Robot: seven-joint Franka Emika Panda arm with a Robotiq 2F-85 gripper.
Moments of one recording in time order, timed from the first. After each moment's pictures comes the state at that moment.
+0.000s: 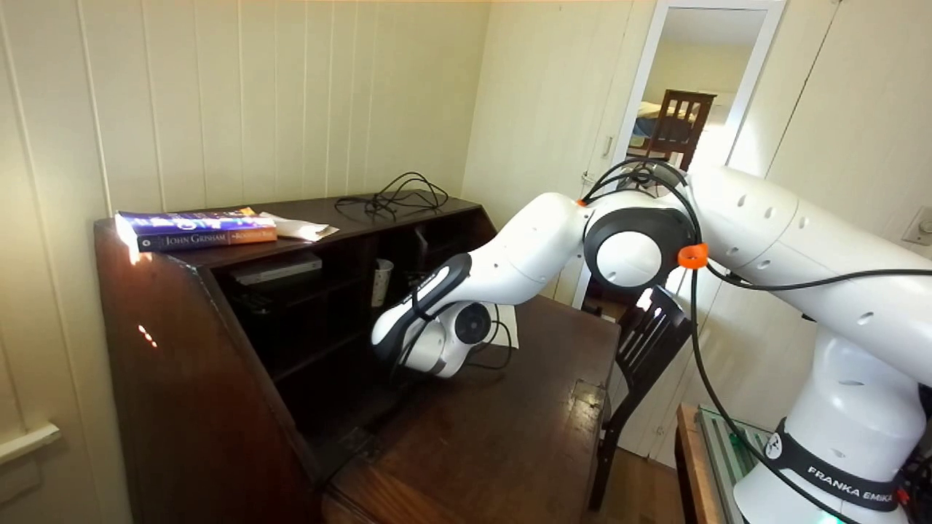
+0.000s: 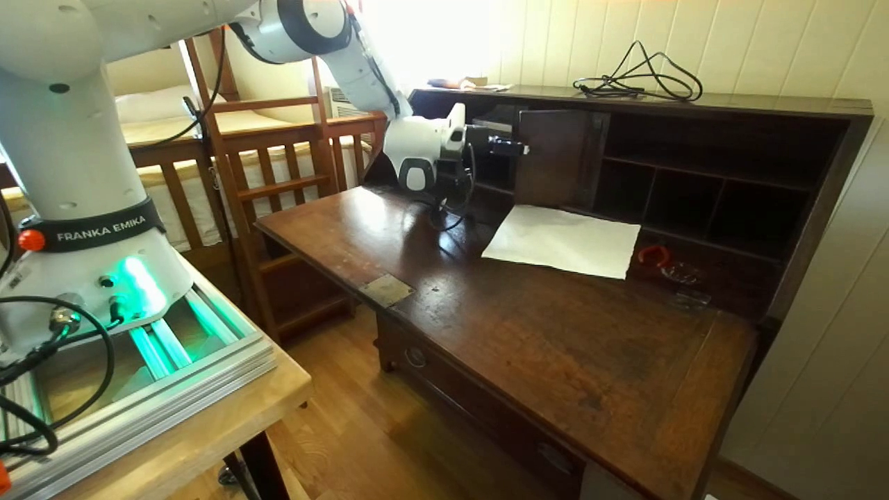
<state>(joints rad) 0.09 1.24 -0.13 -1.39 1.02 4.24 -0.43</state>
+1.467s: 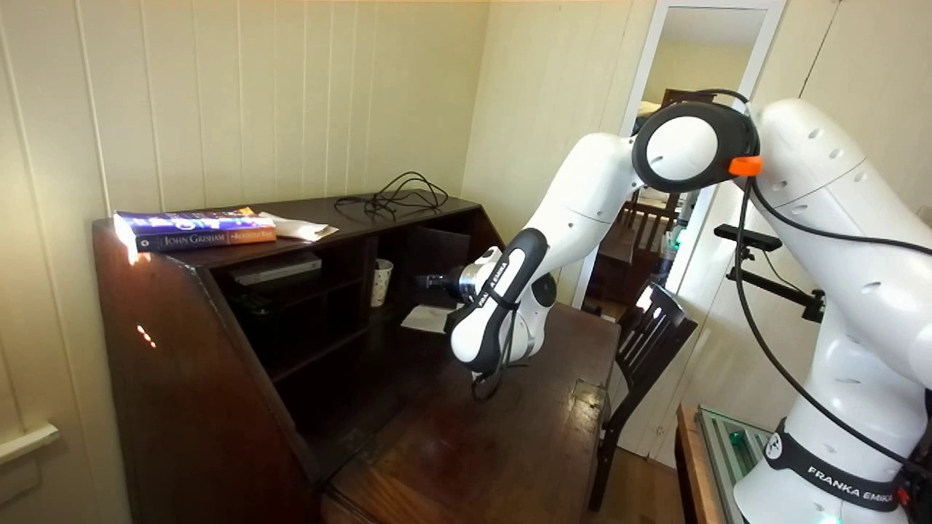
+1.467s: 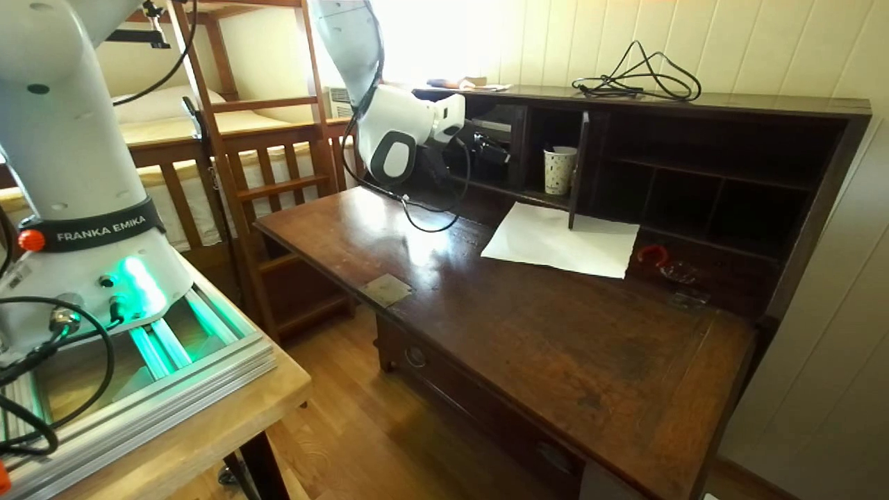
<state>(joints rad) -0.06 0.85 -0.04 -2.05 0.38 4.12 0.11</state>
